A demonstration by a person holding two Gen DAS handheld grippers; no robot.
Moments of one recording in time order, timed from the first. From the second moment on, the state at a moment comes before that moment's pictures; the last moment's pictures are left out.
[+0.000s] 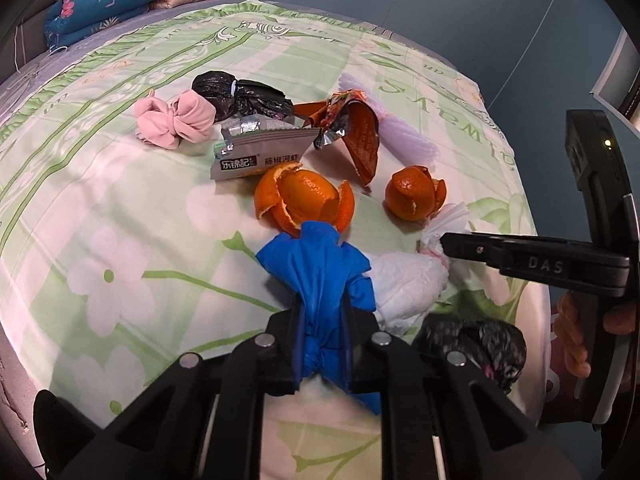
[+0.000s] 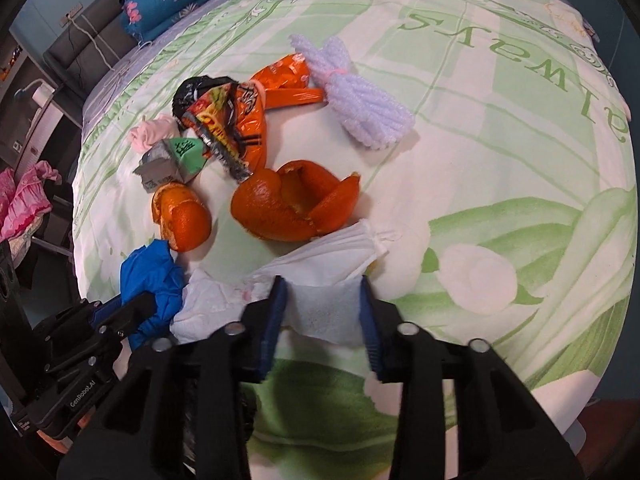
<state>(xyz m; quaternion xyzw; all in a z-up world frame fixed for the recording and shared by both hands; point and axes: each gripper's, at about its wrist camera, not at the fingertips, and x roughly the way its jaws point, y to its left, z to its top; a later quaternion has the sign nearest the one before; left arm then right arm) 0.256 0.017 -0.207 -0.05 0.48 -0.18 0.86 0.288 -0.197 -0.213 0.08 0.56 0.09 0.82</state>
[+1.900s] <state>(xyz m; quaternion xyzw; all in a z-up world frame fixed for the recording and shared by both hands) 0.113 -0.009 0.031 -0.03 0.19 -0.16 0.97 0.062 -0.305 0.027 0.13 0.24 0.07 0.96</state>
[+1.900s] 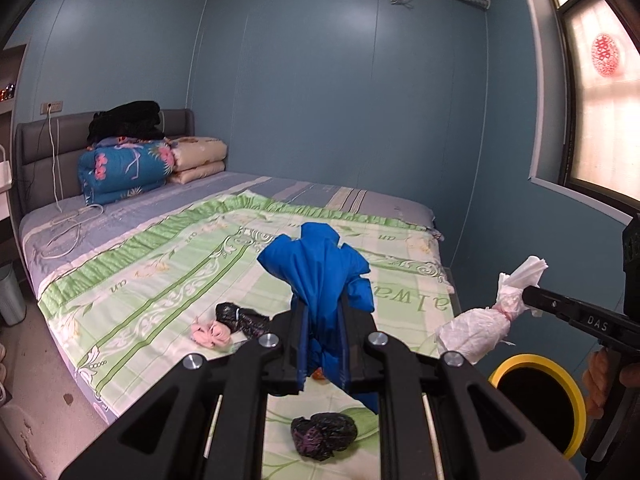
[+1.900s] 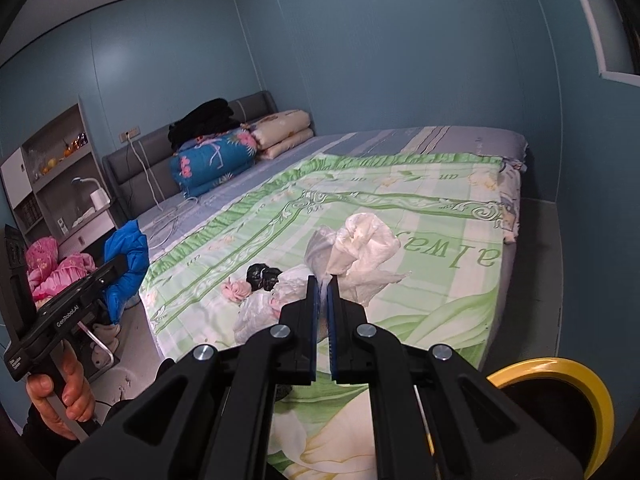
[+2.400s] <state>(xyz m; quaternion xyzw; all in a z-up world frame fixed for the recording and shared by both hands) 0.089 -0.081 0.058 0.01 0.17 -0.23 0.96 0.006 -0.366 0.043 0.16 0.20 -0.01 0.97</state>
